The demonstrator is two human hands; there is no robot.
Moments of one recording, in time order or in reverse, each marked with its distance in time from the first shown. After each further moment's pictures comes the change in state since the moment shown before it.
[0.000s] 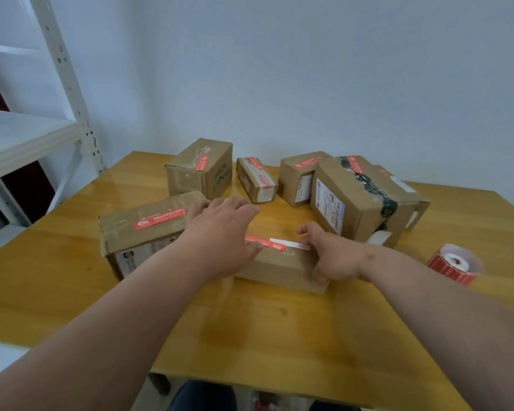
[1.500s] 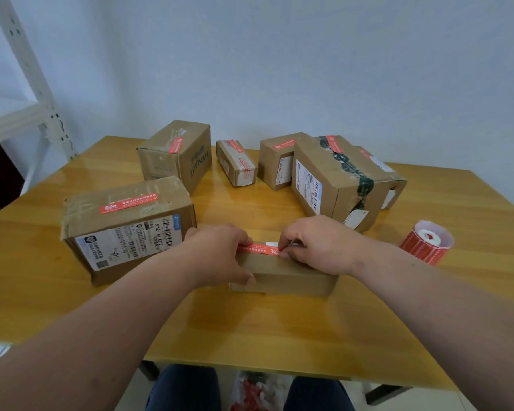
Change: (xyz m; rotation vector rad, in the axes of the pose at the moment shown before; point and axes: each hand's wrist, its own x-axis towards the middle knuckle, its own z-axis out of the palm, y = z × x) left_hand 0.007 0.018 0.051 -0.052 -0.325 0.008; right_hand -0.022 0.013 0.009 -0.398 0.261 -0.375
